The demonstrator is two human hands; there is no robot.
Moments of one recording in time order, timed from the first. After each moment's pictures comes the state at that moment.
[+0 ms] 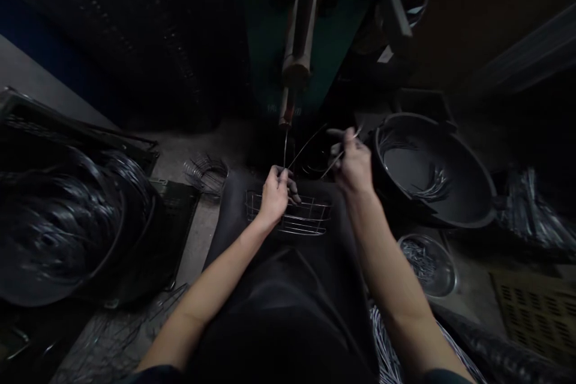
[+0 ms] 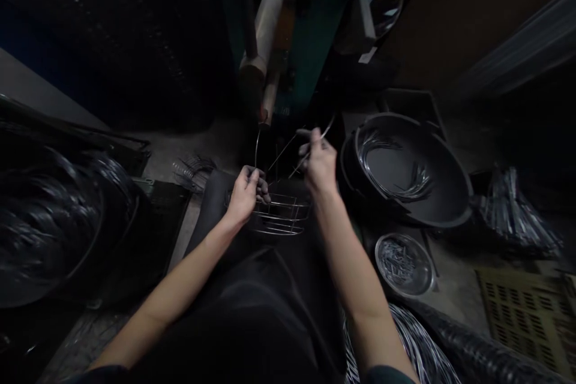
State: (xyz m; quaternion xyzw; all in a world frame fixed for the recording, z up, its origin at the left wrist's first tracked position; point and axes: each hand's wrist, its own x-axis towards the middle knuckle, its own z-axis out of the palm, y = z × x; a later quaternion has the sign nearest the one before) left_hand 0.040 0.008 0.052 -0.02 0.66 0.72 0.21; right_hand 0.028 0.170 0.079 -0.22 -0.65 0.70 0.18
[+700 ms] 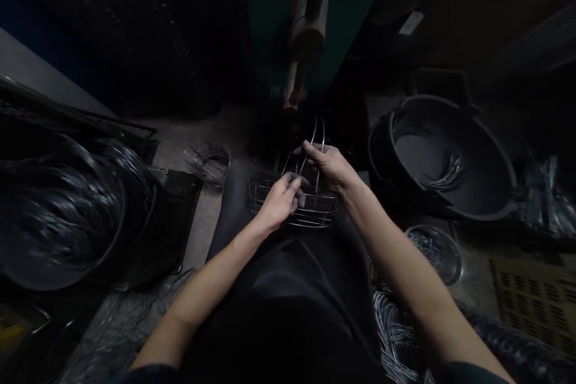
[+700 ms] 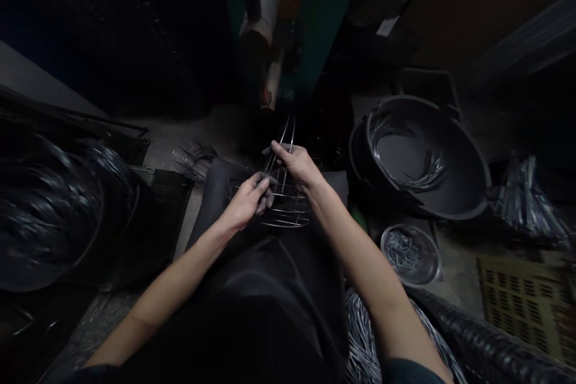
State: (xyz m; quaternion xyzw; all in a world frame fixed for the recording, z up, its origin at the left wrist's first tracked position) left_hand 0.051 0.000 0.048 0.03 0.61 0.71 0.35; right_hand 0.030 0.137 0.055 -0.19 -0.60 0.77 -0.11
